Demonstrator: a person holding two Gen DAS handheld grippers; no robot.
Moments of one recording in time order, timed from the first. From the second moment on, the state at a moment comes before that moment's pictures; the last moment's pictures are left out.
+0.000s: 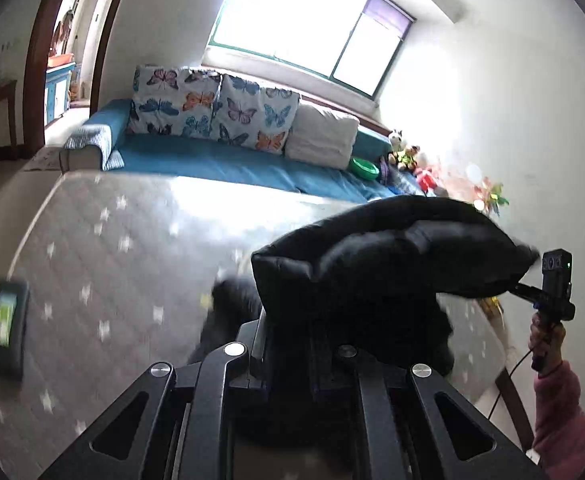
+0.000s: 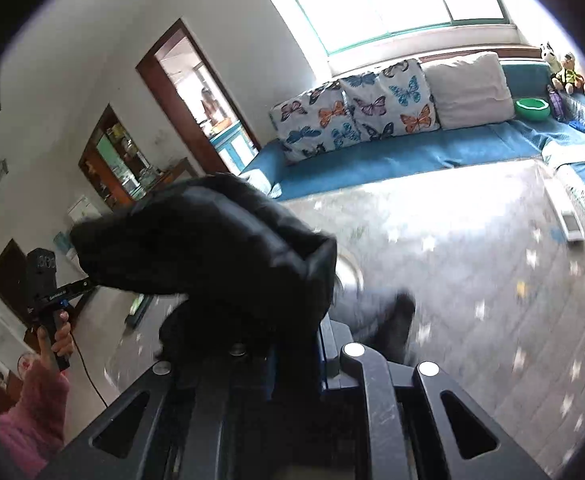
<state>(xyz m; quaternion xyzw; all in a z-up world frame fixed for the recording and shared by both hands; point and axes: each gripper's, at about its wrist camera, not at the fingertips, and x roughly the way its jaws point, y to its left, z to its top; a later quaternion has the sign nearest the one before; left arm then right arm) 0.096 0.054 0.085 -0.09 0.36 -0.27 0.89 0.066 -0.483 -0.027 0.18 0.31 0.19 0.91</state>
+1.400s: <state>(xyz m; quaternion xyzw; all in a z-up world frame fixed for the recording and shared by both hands) 0.134 -0.062 0.047 -0.06 0.46 -0.31 0.83 0.117 -0.399 -0.024 0.08 0.41 0.15 0.89</state>
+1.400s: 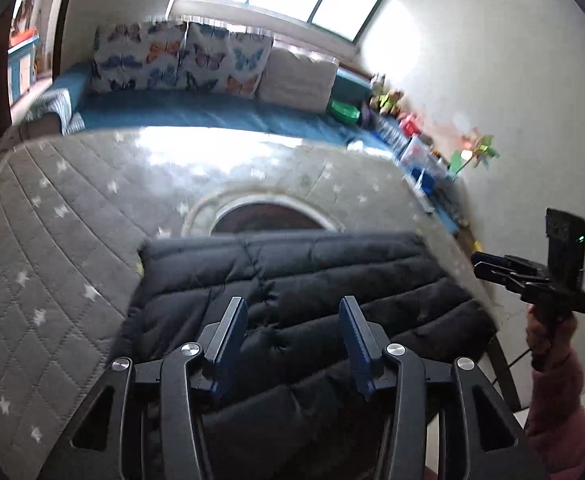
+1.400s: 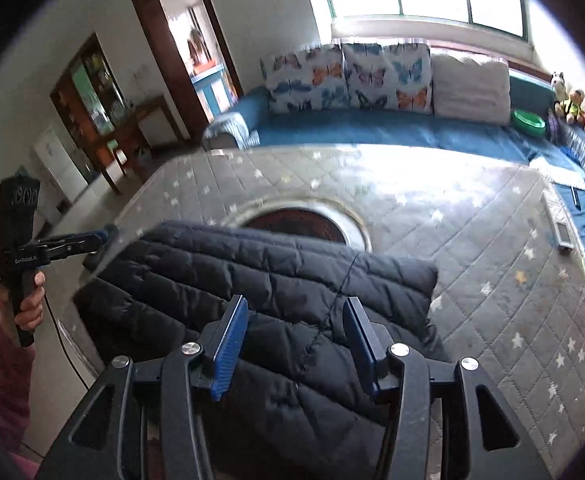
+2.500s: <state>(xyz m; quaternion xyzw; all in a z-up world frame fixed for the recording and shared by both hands) 0.094 -0.054 -0.086 -0.09 0.44 -0.31 0.84 0.074 -0.414 -0.075 0.08 0.43 0.14 0.89</state>
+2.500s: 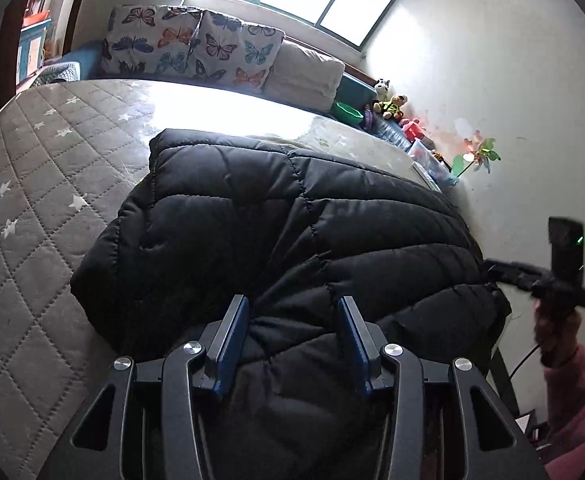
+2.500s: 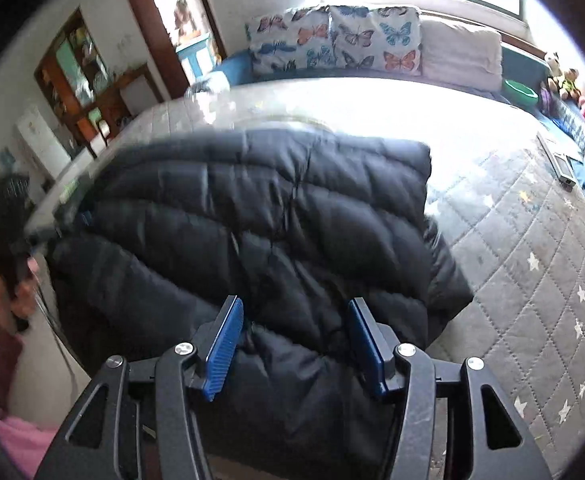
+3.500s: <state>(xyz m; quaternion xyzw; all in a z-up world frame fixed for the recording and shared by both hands) 0.095 -0.038 -0.087 -0.12 0.44 -0.24 0.86 0.070 -0.396 -0.116 0.03 0.42 0.14 0.89</state>
